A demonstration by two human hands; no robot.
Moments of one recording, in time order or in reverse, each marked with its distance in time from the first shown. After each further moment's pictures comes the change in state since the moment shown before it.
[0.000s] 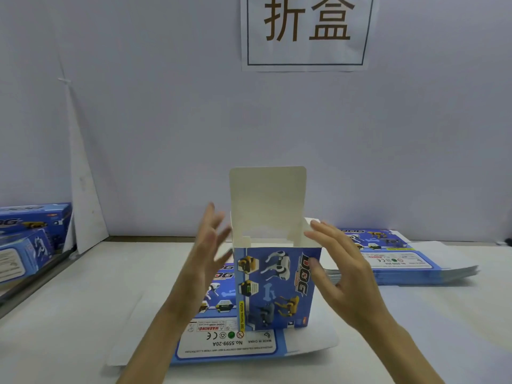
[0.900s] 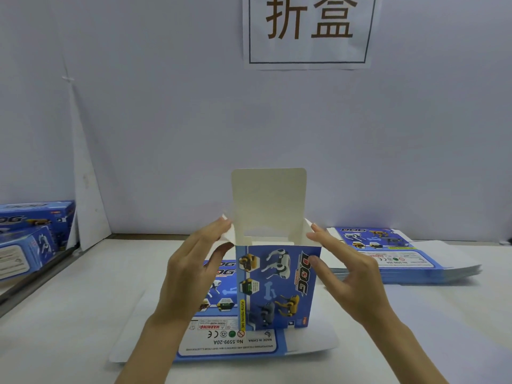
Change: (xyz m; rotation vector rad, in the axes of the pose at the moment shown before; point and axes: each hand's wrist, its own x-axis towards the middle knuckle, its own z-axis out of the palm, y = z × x) left_hand -0.003 -0.020 -0.018 0.905 0.254 0.808; right_hand -0.003 0.011 -0.003 0.134 0.009 0.007
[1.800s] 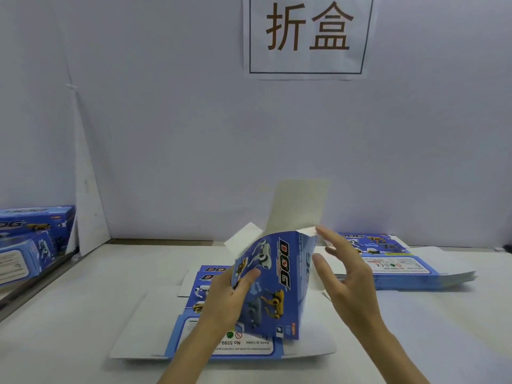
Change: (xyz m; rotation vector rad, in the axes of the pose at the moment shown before) left_hand -0.028 0.029 0.043 -0.643 -0.298 -0.868; right_hand 0.001 -0.014 0.008 0.104 0.152 0.193
